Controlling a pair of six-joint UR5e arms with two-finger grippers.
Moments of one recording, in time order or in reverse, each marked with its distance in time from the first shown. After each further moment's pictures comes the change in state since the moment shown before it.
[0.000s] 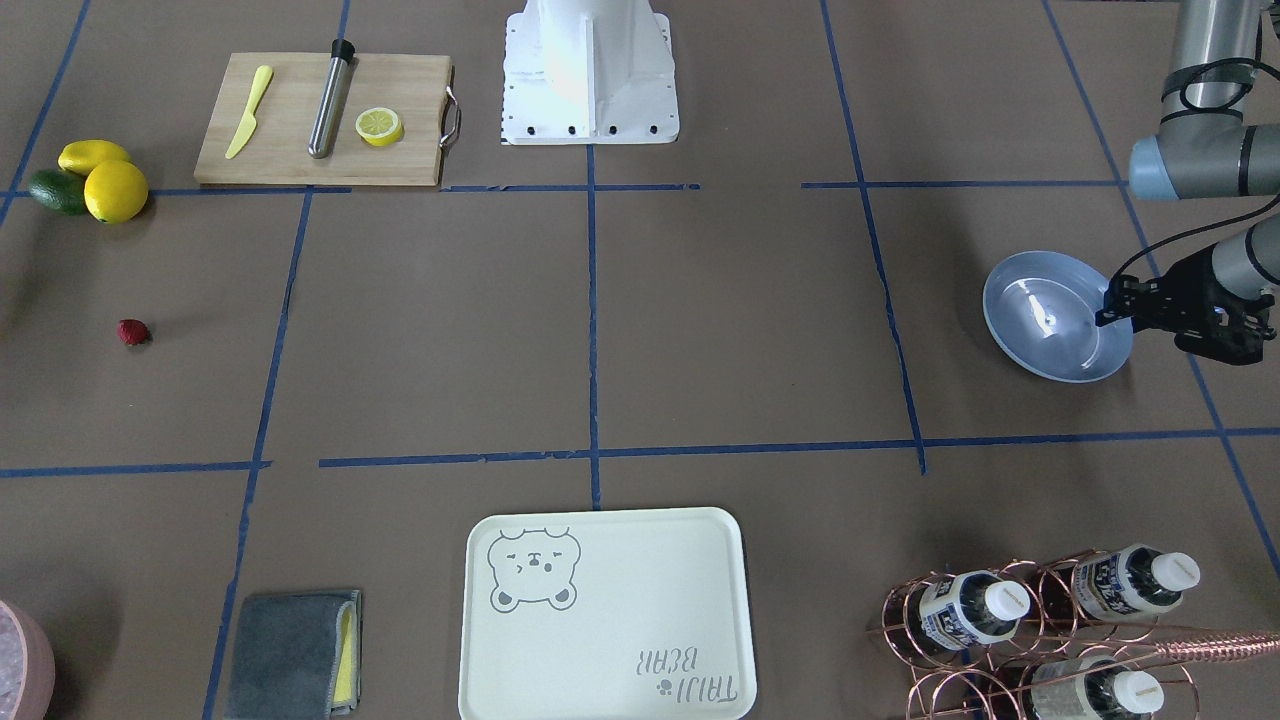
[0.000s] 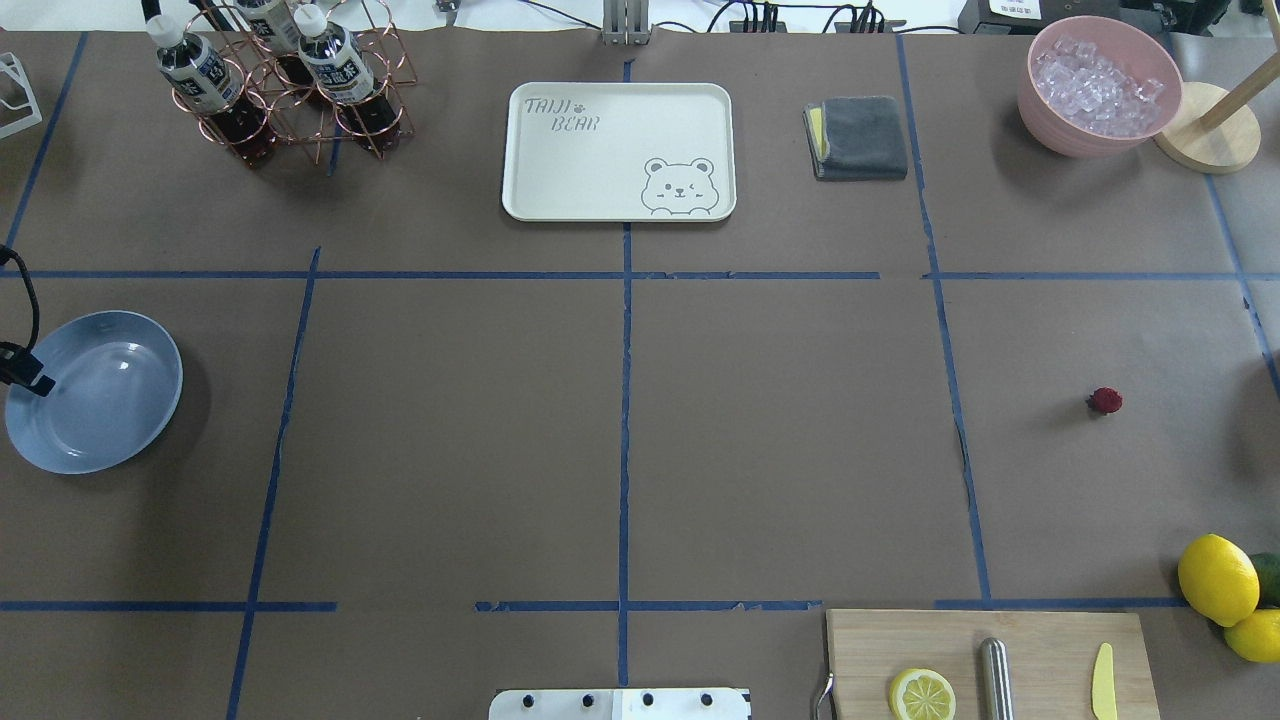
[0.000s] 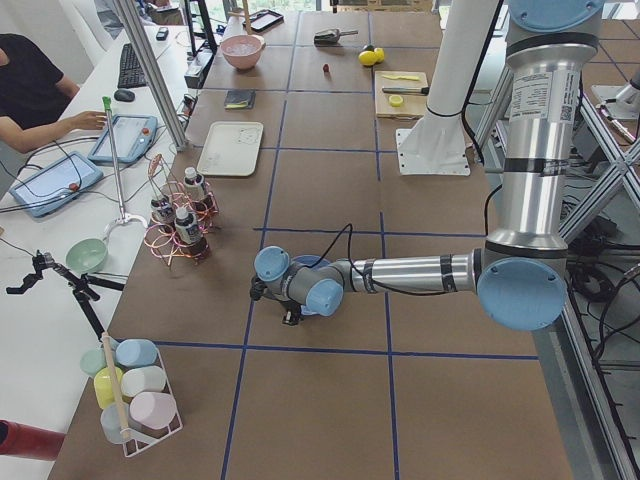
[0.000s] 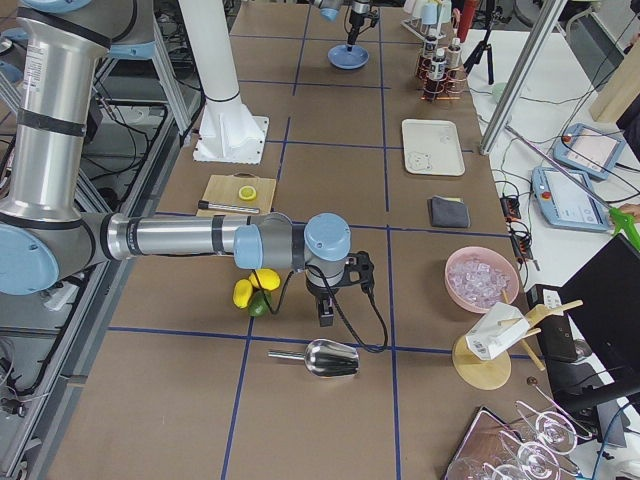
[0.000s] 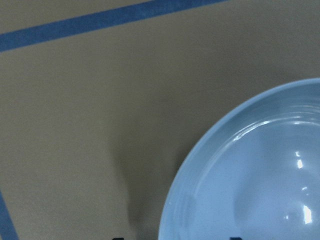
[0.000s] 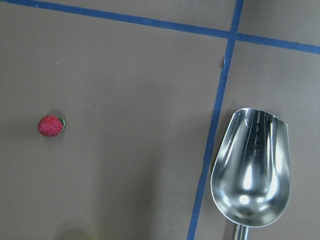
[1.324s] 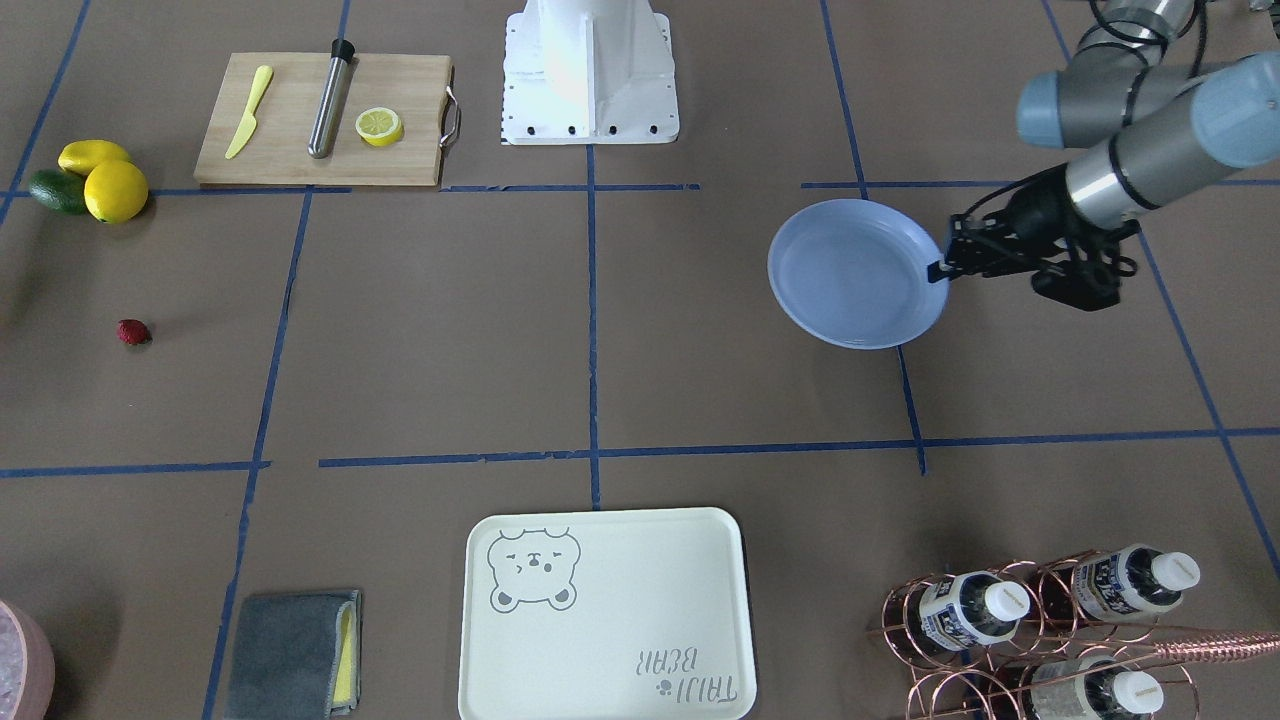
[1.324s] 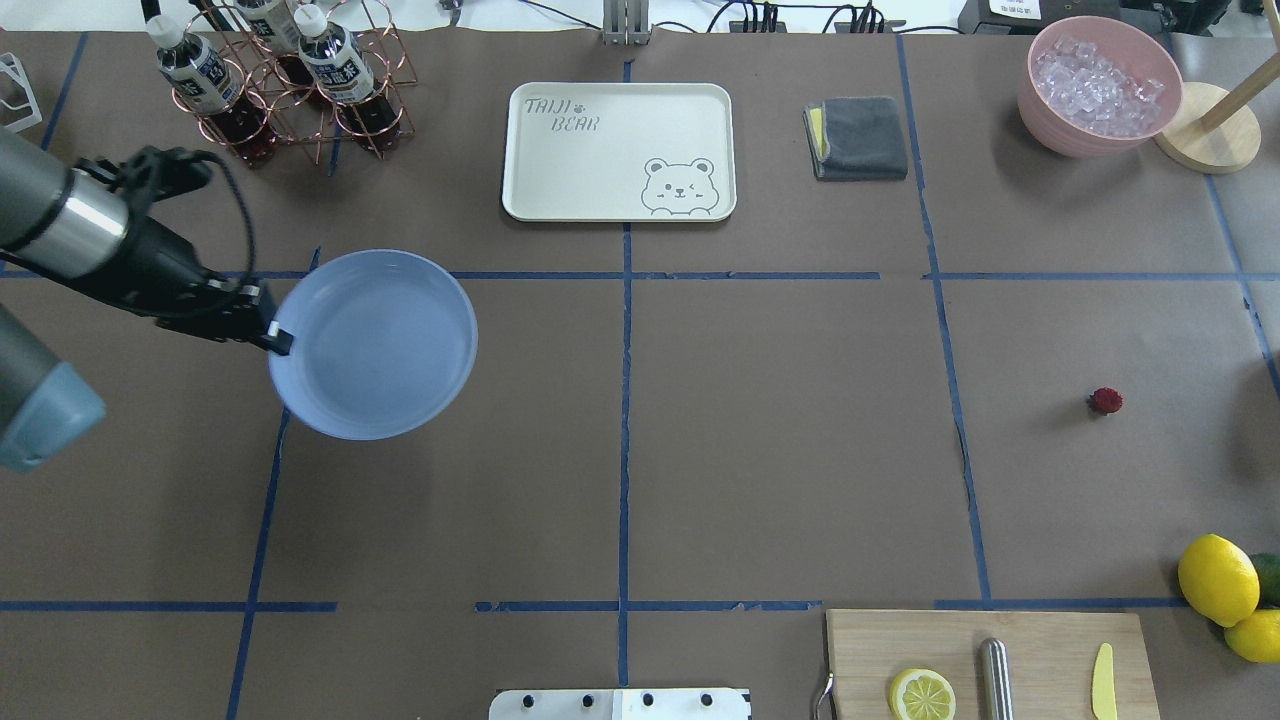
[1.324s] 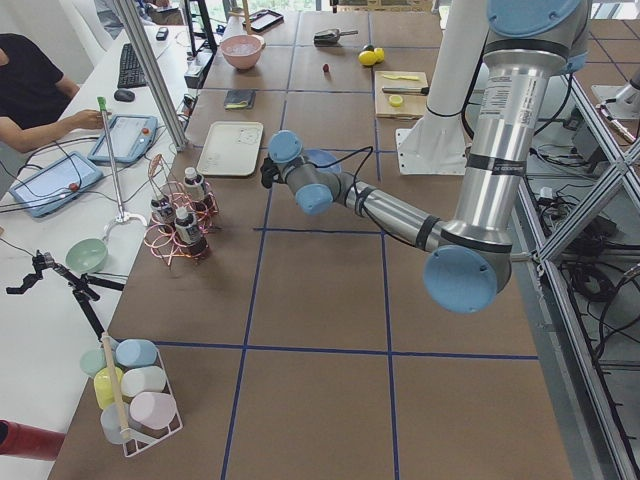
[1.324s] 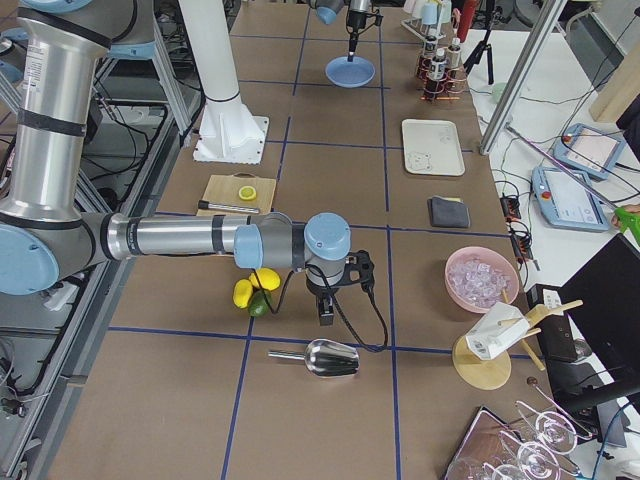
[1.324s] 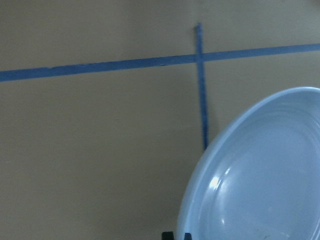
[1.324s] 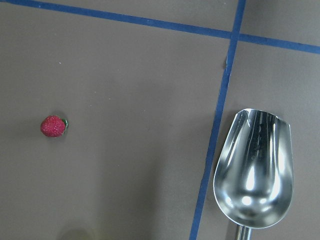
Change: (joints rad) left arm 0.254 -0.221 -0.411 -0.047 -0.052 -0.877; right arm 0.001 0.000 0.002 0.000 0.005 0.000
